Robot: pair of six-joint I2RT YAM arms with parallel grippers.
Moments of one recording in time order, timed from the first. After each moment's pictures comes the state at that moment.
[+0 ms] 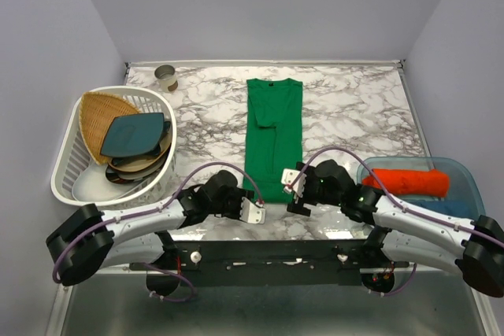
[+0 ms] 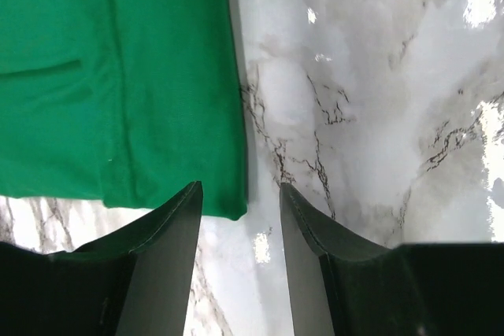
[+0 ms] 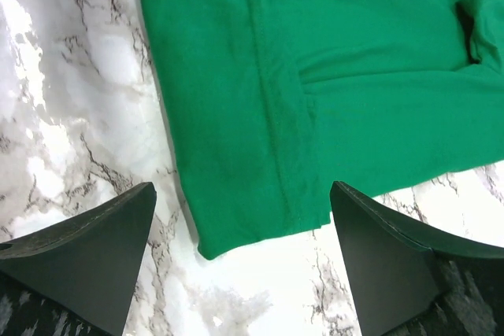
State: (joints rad) left arm -0.95 1.07 0.38 -0.04 0.25 0.83; right arm 0.89 0.98 0.45 -0.09 -0.15 -0.55
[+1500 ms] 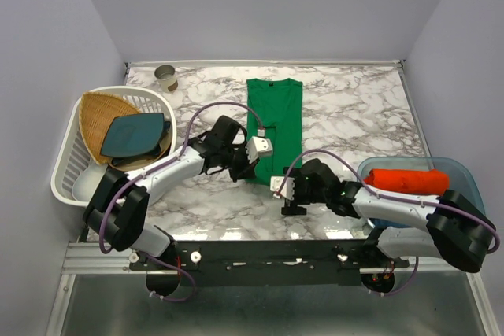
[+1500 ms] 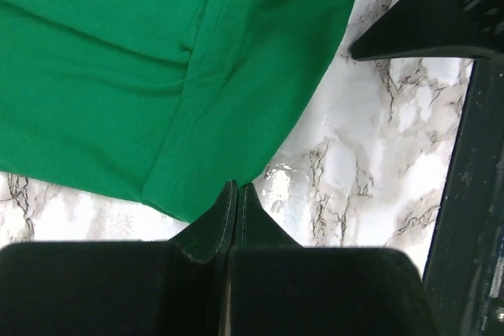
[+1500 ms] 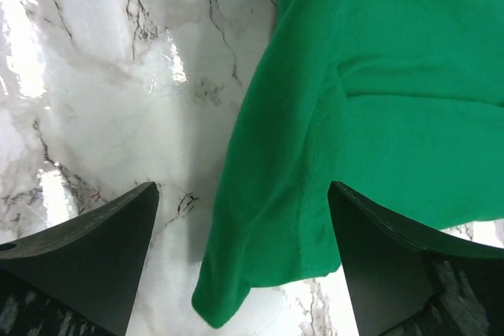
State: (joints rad) left arm -0.62 1.46 0.90 -0.38 0.61 0.45; right arm 0.88 1.21 0.45 0.04 -0.19 -0.71
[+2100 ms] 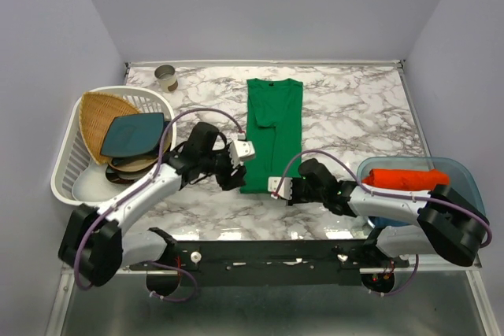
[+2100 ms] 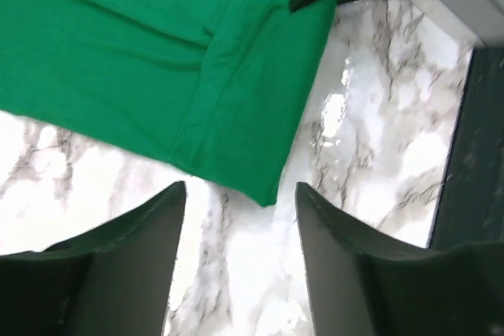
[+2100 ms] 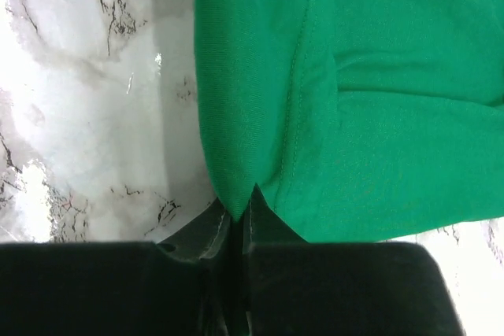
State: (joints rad) left arm -0.55 1.23 0.77 -0.36 0.63 0.46; right arm 0.88 1.29 0.46 0.10 -0.15 -0.75
